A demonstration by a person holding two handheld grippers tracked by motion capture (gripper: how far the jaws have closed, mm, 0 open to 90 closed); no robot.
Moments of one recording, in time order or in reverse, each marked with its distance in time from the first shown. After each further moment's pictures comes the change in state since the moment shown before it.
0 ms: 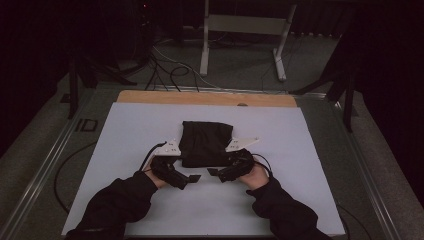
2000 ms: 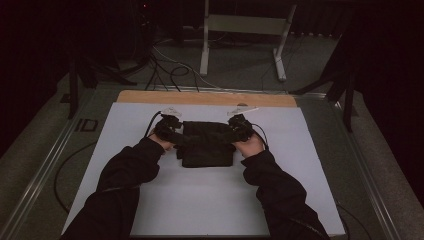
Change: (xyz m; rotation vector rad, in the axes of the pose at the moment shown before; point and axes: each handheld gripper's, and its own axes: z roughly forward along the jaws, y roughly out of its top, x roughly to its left) left arm 0.103 0.046 0.024 0.038 0.149 -0.176; right arm -0.078 0.051 0.019 0.030 -0.233 0.204
